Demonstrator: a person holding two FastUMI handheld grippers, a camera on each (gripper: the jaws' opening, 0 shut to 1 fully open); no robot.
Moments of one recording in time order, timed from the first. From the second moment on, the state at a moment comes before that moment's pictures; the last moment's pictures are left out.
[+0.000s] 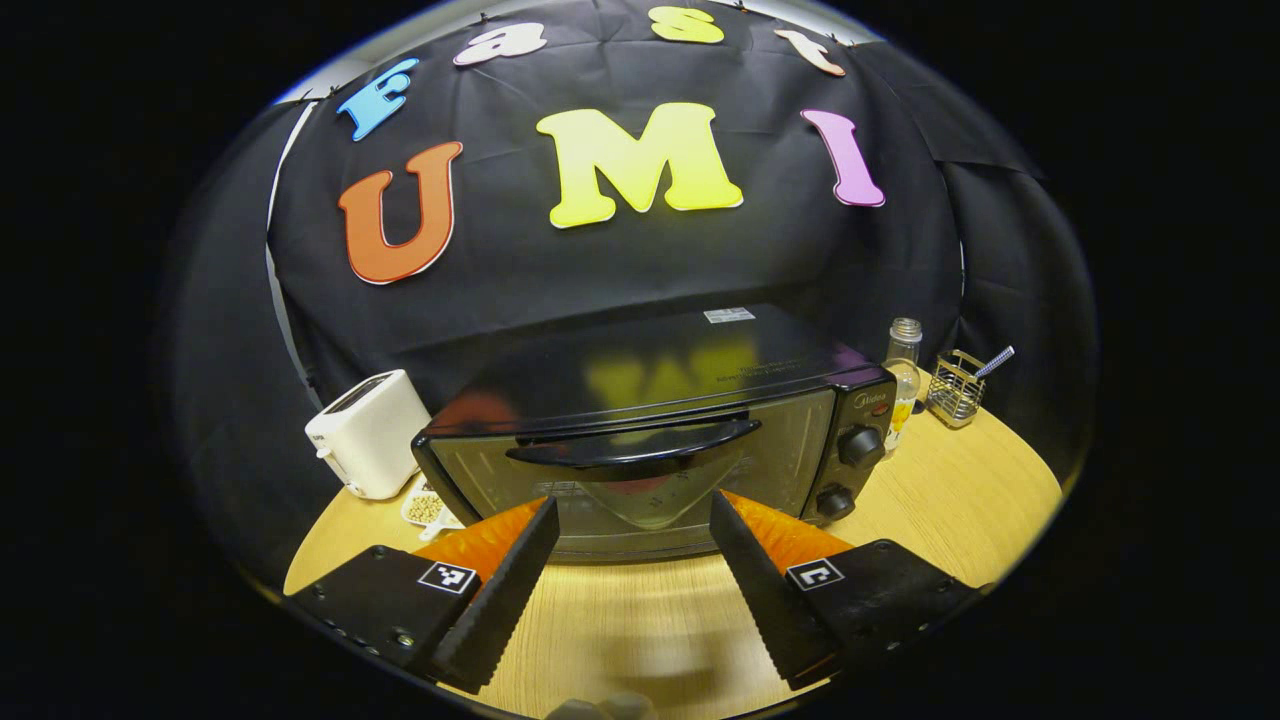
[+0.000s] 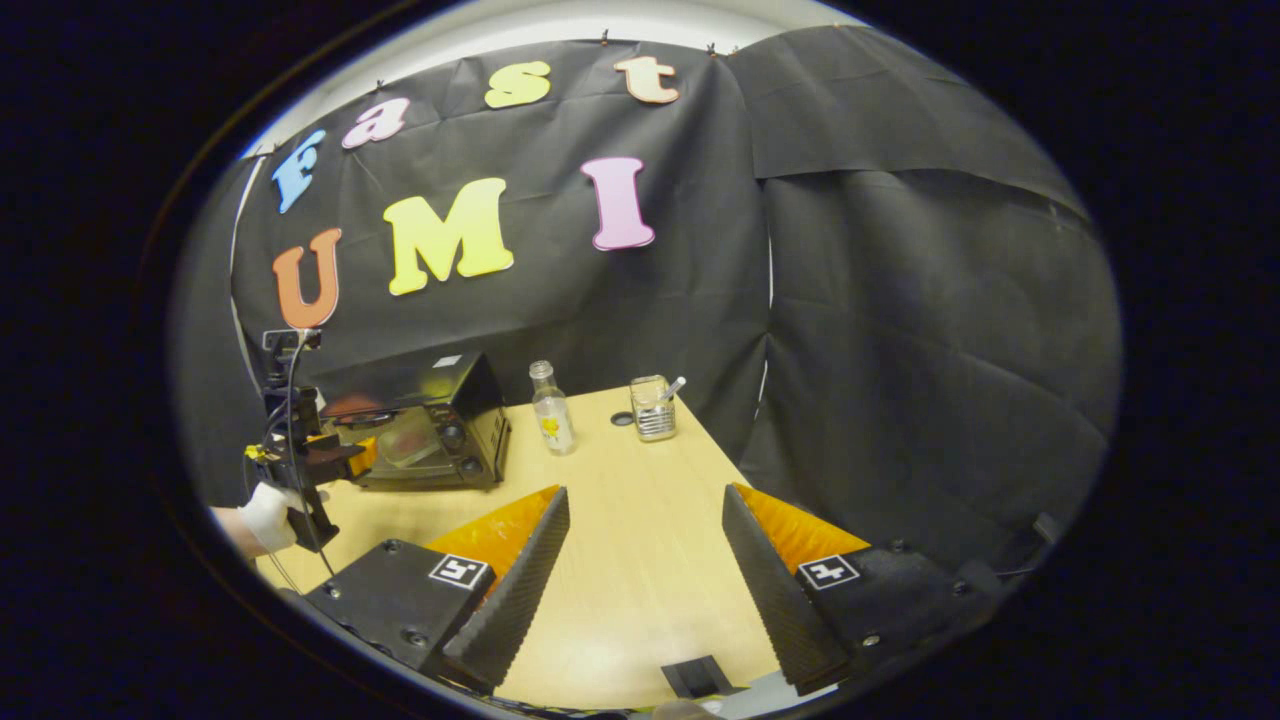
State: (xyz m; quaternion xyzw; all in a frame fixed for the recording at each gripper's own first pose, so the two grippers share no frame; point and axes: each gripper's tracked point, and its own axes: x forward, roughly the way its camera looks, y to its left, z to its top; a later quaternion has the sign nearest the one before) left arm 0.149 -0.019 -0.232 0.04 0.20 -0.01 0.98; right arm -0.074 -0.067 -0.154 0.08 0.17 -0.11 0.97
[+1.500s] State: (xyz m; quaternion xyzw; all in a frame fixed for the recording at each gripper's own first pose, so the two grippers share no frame) left arm -0.230 0.009 -0.011 -0.02 0.03 0.11 0.99; right arm -0.166 -0.028 -0.053 0.00 0.04 0.10 0.99
